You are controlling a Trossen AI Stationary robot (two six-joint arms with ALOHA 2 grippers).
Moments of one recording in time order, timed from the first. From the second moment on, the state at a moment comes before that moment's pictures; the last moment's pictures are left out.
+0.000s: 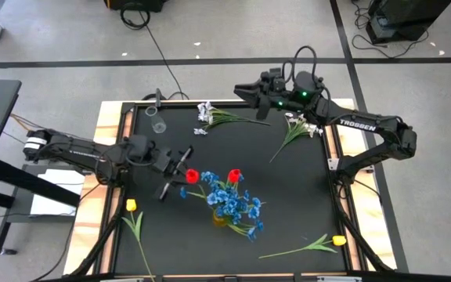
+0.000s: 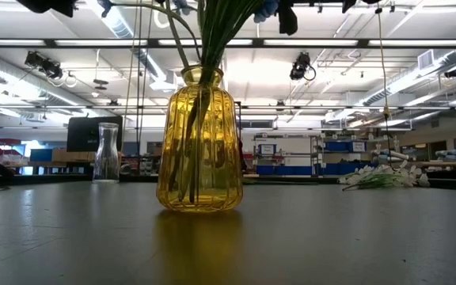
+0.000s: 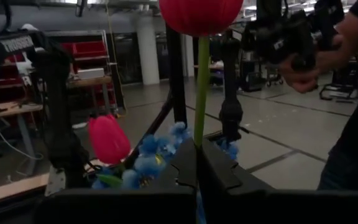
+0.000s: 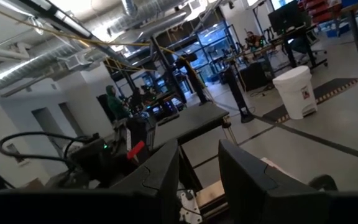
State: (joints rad) left arm -0.08 1.04 0.64 0.53 0.40 0.04; right arm -0.41 1.36 1.18 0.32 -0.23 0.49
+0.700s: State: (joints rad) left arm -0.15 1.11 0.65 0.61 0.33 -0.01; right arm -0.35 1.36 1.18 0.32 -0.21 0.47
